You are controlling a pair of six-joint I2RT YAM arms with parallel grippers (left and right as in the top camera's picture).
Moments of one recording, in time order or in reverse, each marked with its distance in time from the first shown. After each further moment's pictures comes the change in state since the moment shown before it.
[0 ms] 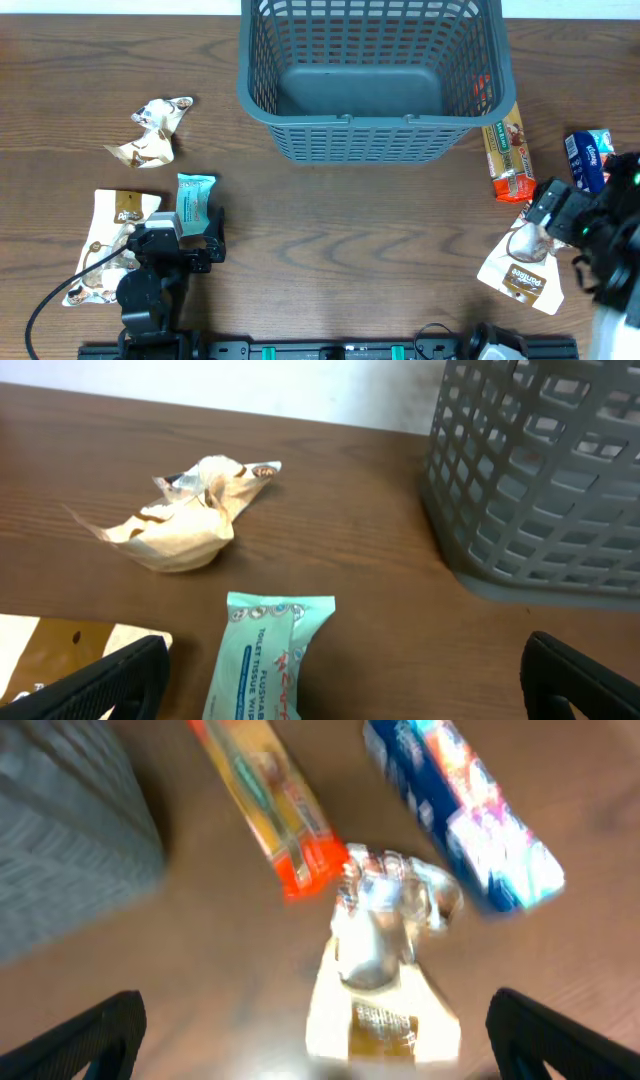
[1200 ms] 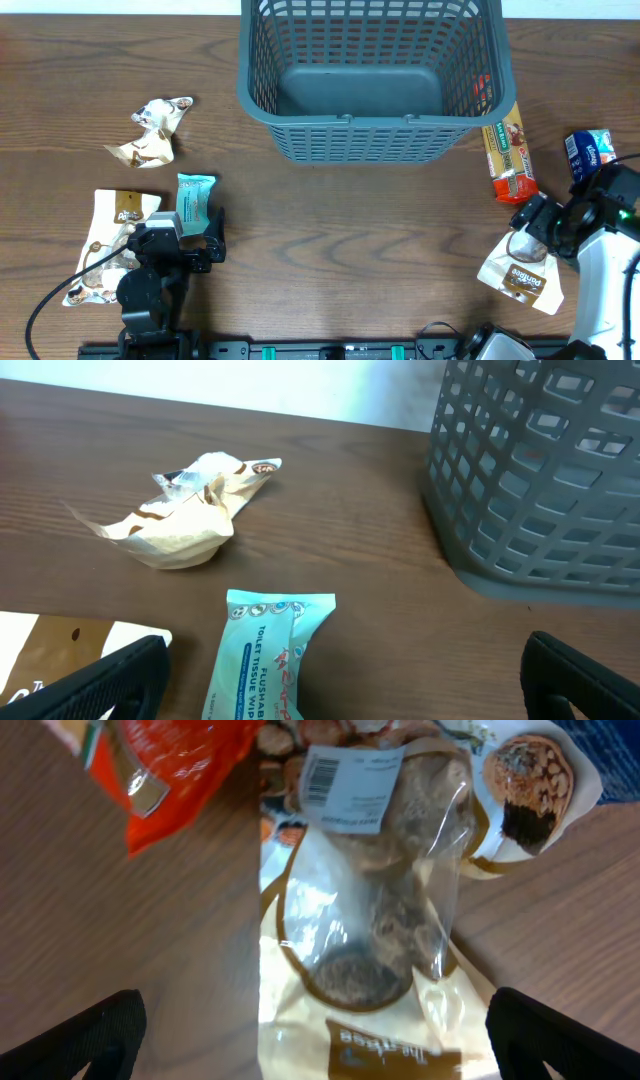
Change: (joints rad) left arm 0.000 0.005 0.000 0.002 0.000 0.000; right arm -0.156 0.286 -0.453 0.389 -0.015 0.042
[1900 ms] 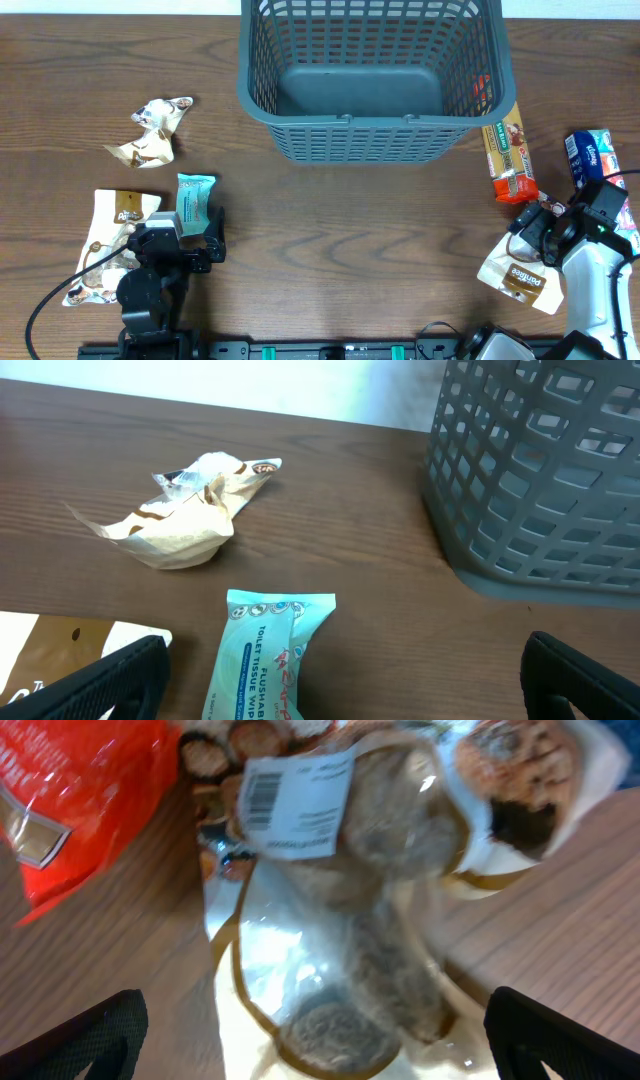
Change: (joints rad) left arm 0.000 0.000 0.000 0.000 0.000 0.000; right arm -0.010 -0.002 -0.157 0.222 0.068 0.081
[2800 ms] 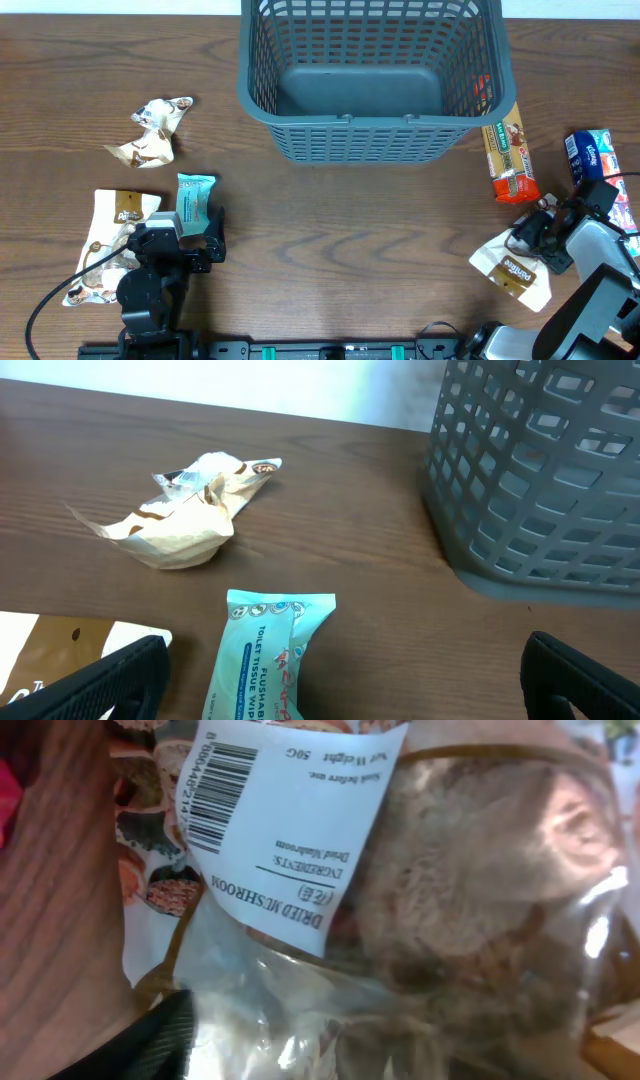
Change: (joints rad) left arm 0.000 0.000 0.000 0.000 0.000 0.000; right arm -0.037 0.259 0.002 0.135 -0.010 0.024
